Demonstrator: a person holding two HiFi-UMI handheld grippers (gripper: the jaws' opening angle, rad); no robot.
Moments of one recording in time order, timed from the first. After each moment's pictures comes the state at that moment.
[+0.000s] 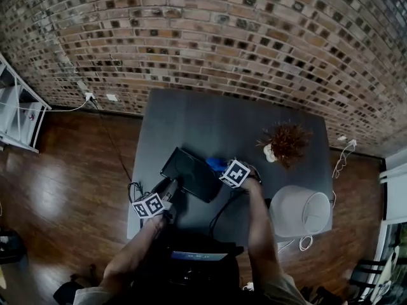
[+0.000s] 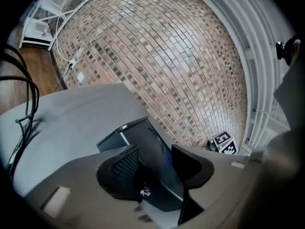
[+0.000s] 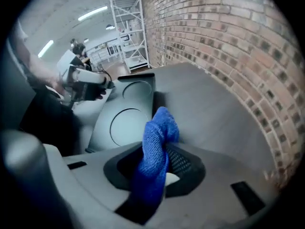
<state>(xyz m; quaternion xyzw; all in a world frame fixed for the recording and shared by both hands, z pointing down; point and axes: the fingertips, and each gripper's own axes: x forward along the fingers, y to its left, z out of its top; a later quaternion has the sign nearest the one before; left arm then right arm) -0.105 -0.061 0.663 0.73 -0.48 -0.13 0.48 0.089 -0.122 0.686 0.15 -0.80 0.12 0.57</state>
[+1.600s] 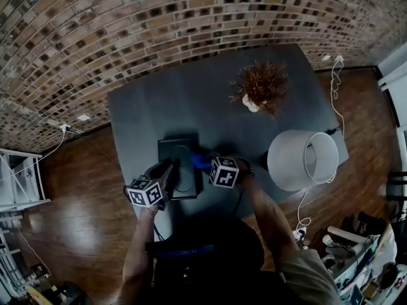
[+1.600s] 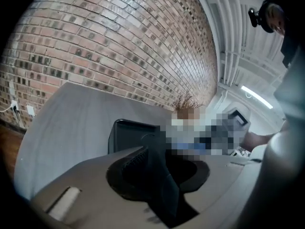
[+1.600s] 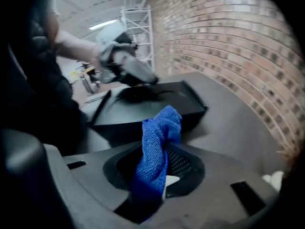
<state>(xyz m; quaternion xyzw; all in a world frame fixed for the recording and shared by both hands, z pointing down) -0.050 -0.092 0.649 0.87 -0.33 0.13 0.34 0.060 -0.042 0.692 0.16 -0.85 0.08 0.50</state>
